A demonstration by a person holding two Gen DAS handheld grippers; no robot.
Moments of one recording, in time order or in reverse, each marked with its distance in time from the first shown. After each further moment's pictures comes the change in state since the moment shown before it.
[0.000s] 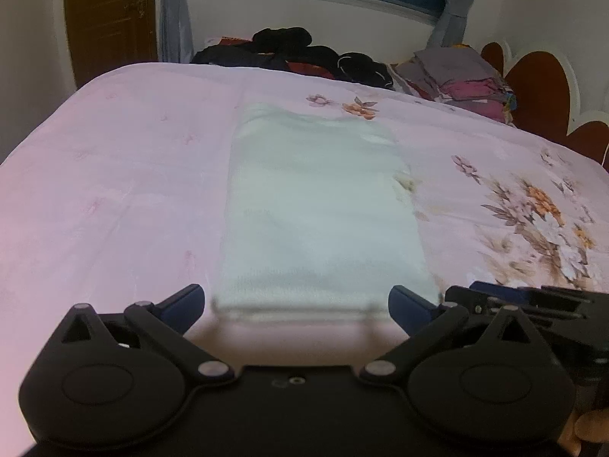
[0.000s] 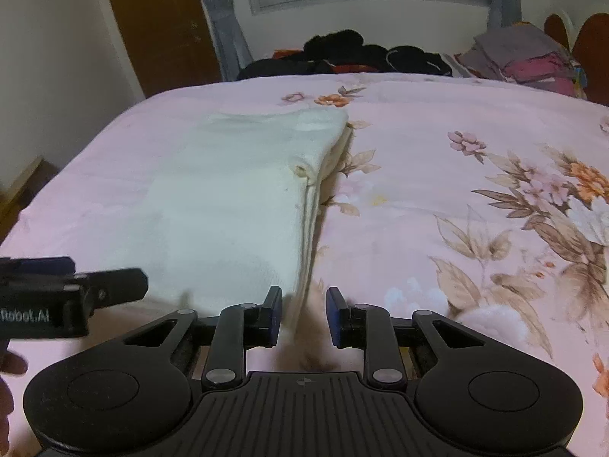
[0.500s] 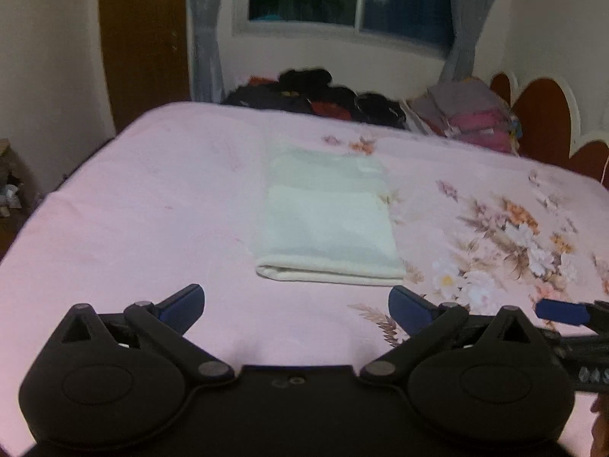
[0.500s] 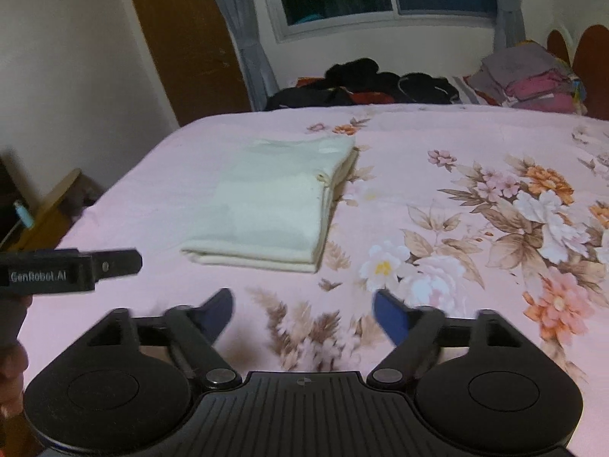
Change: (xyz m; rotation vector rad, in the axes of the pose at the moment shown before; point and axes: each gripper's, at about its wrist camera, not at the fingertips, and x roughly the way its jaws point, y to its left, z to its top) left arm -0.133 -0.017 -0.039 -0.017 -0.133 0.093; right arm -0.149 0.013 -0.044 -0.030 -0.082 0.082
